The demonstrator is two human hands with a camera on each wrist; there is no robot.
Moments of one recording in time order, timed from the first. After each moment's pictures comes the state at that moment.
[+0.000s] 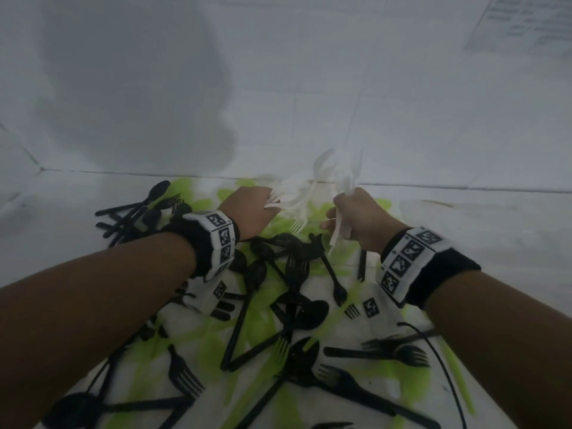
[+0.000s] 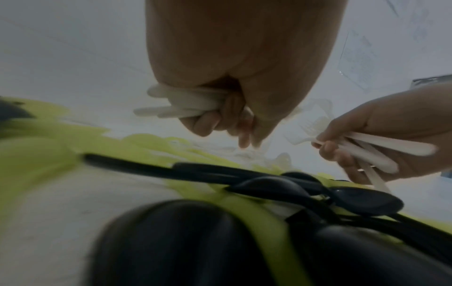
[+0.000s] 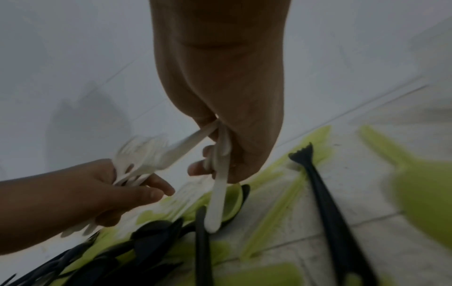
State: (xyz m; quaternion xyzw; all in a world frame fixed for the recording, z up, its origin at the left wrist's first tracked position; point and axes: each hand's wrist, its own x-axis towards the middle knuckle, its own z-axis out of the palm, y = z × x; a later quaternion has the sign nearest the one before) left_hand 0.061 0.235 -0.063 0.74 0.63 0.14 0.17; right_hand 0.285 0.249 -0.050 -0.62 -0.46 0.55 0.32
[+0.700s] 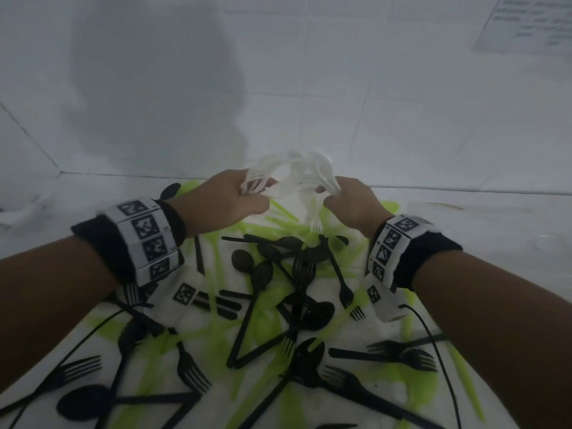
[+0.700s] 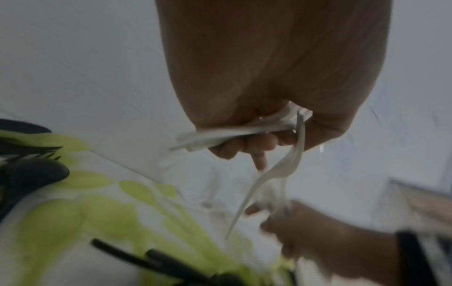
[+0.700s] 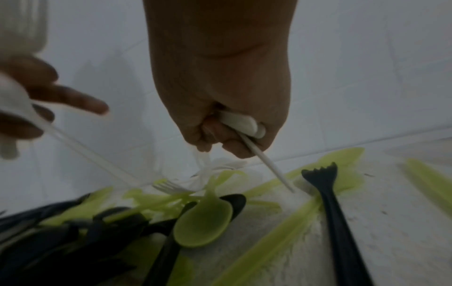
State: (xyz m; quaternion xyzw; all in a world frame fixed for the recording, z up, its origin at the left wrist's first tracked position) left_hand 0.031 0.180 0.019 0.69 0.56 0.25 0.38; right_hand 0.276 0.271 -0.046 -0.59 -0.73 0.29 0.19
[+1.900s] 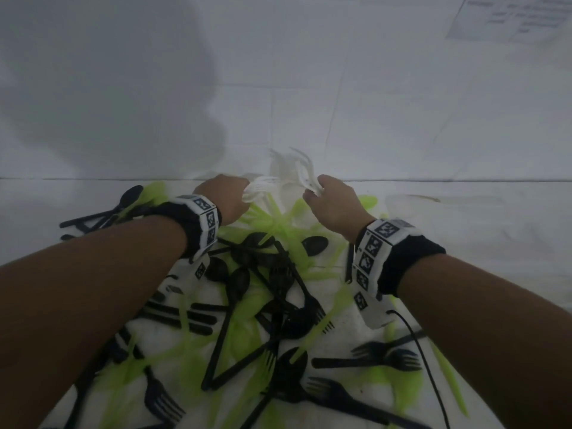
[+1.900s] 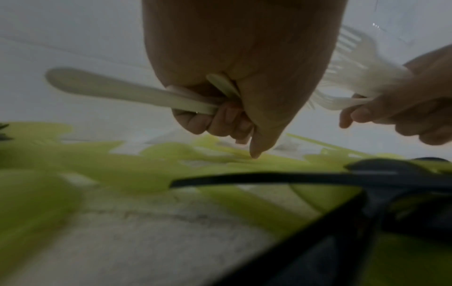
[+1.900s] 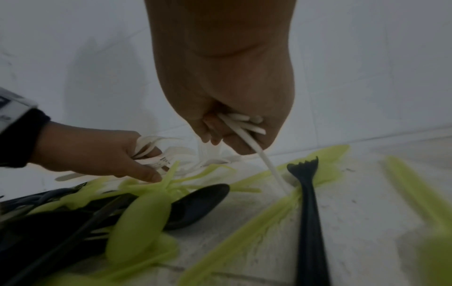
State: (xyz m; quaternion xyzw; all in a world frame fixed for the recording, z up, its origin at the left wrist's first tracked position) left_hand 0.046 0.284 -0.074 0.75 0.65 0.03 0.08; right_hand 0.283 0.277 -0.065 -0.63 -0.69 0.27 0.21
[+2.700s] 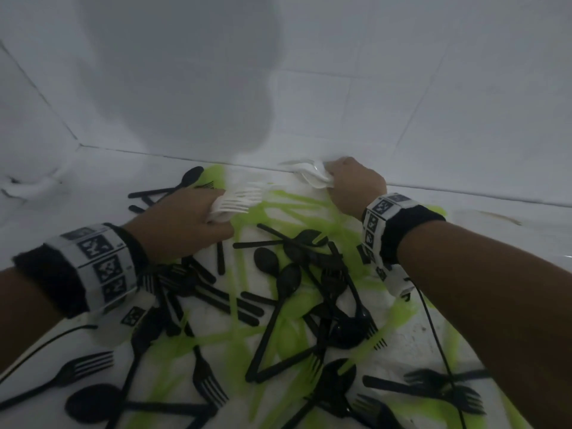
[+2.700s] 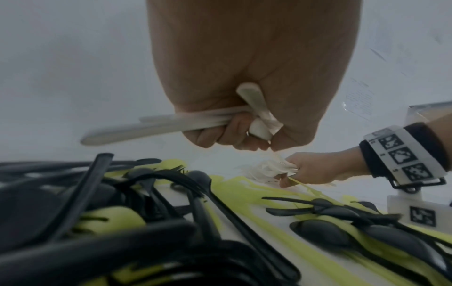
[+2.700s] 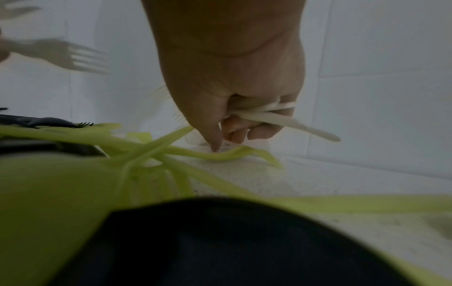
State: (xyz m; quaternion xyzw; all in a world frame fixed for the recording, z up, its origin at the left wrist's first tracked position) left_hand -0.054 0.154 -0.028 0.72 0.65 0.15 0.20; right_hand 0.209 0.333 -0.076 -0.56 -0.82 0.07 0.02
